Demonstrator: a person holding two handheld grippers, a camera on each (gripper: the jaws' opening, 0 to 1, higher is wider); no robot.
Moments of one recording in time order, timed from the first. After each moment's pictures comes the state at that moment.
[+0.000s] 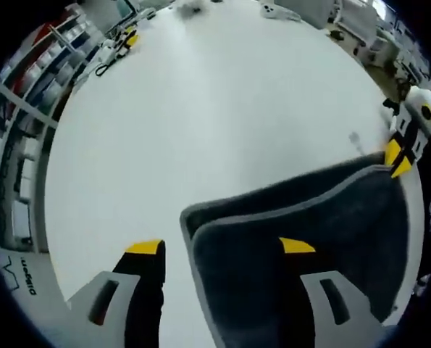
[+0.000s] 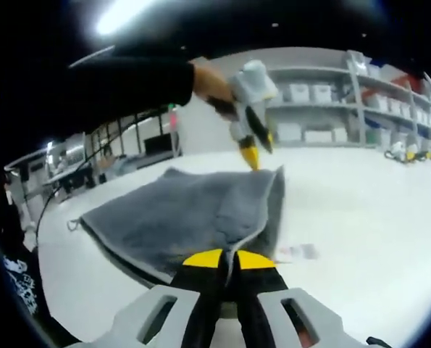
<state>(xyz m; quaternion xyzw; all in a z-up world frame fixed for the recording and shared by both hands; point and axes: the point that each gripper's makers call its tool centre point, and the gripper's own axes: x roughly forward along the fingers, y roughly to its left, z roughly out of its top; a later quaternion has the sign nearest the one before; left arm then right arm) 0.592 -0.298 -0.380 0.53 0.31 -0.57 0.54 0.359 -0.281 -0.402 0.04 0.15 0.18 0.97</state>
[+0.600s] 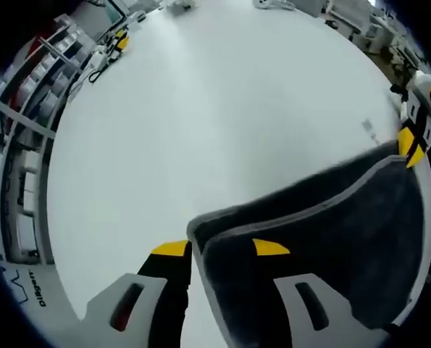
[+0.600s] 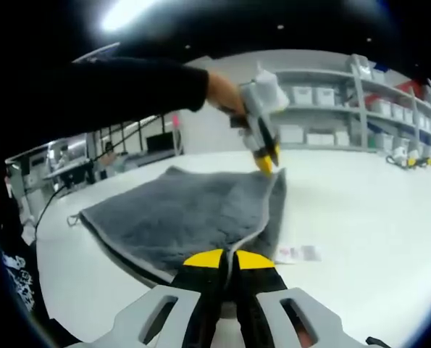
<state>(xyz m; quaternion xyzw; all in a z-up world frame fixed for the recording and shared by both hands) 0.607 -0.310 -0.394 0.55 0.28 -0.58 0.53 0.362 -0.280 -0.404 0.02 0.14 0.19 0.97</state>
